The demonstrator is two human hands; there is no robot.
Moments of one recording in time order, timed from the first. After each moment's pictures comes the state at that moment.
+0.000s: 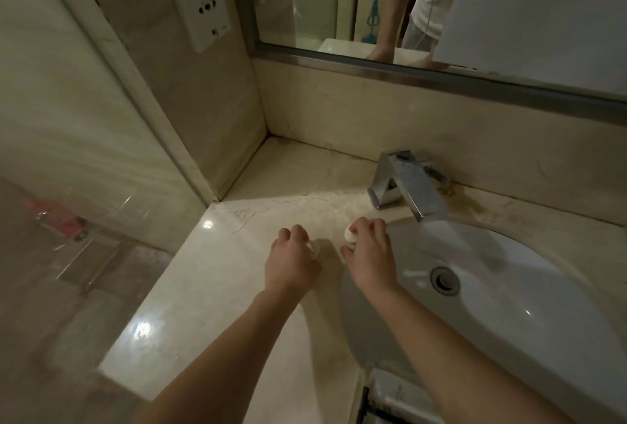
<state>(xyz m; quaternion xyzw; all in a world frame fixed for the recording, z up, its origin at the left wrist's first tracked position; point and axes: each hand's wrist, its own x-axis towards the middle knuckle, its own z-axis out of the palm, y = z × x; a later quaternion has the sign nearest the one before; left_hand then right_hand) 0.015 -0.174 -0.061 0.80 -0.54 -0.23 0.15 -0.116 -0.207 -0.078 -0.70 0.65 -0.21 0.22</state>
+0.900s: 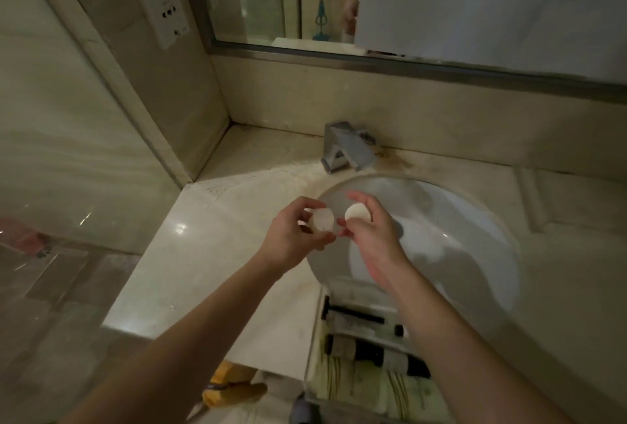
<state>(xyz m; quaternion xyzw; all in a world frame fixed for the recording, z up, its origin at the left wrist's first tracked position) -0.037 -0.095 0.020 0.59 -0.52 -0.49 0.37 -0.184 -0.100 0.017 -0.39 0.56 -0.47 0.56</state>
